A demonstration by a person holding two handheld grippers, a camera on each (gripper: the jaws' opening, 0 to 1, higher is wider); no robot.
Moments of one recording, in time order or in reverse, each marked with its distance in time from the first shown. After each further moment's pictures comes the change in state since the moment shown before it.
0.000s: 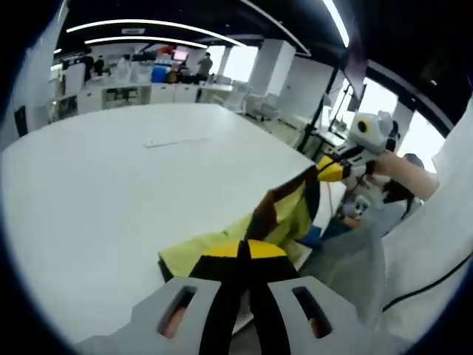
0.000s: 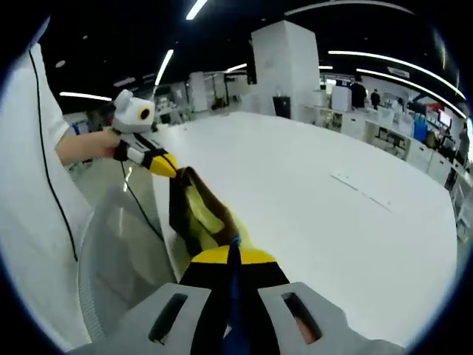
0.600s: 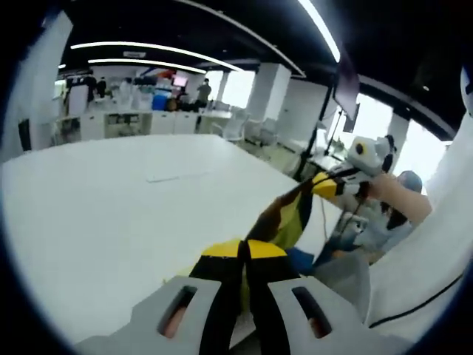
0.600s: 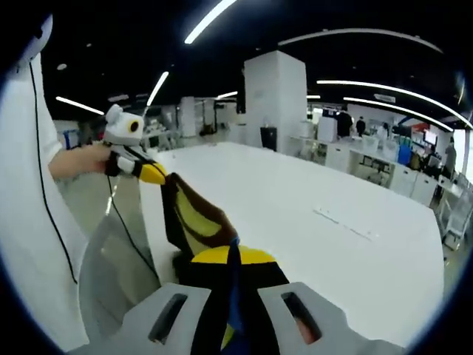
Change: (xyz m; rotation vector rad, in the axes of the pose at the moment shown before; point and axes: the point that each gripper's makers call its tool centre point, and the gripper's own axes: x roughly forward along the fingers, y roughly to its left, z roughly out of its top) left arm -0.036 -0.019 0.058 0.036 -0.162 0.005; right arm -0.029 -0.003 0.055 -0.048 -0.166 -0.108
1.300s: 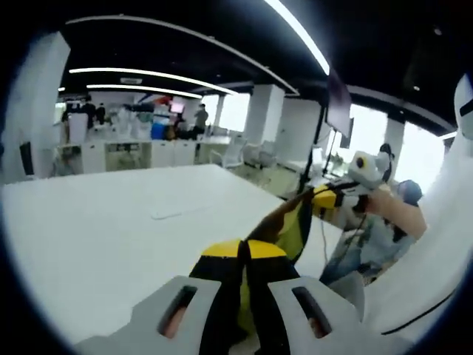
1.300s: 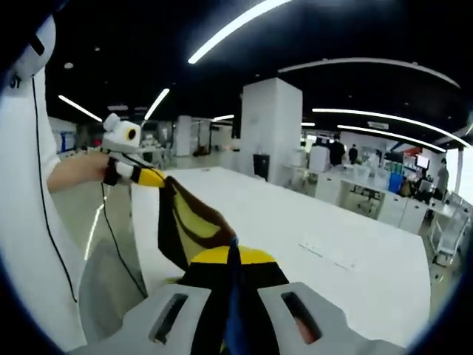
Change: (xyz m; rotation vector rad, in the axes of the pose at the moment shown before) left arm -0.022 -0.016 0.068 0.069 -0.139 0.008; right arm -0.021 -0.007 0.064 -0.062 -0.143 -0.057
